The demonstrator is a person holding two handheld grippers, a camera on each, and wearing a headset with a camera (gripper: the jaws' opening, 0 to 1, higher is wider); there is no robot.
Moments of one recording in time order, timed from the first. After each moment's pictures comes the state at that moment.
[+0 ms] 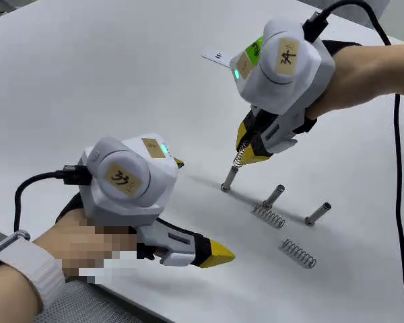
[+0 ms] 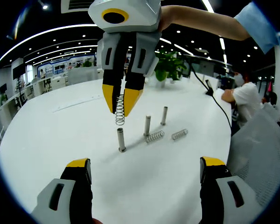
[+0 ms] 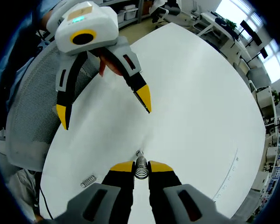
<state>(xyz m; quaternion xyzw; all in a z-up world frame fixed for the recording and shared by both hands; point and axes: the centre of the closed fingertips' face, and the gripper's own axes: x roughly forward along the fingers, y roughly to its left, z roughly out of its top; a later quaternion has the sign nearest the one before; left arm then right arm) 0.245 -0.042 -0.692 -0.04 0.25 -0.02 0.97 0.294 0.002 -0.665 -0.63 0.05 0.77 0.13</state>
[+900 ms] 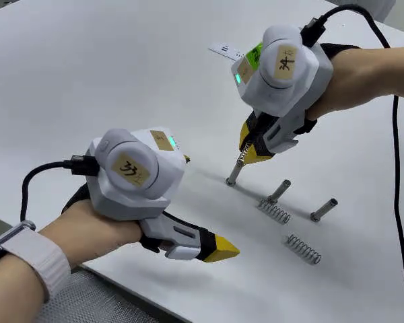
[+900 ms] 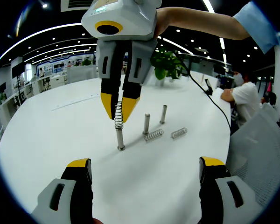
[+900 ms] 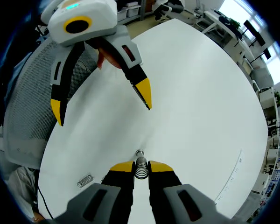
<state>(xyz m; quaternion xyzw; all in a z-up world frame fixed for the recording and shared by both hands) 0.244 -0.042 -0.694 -0.04 0.25 -0.03 0.97 0.297 0.006 -0.684 -0.64 0.05 0.76 0.11</state>
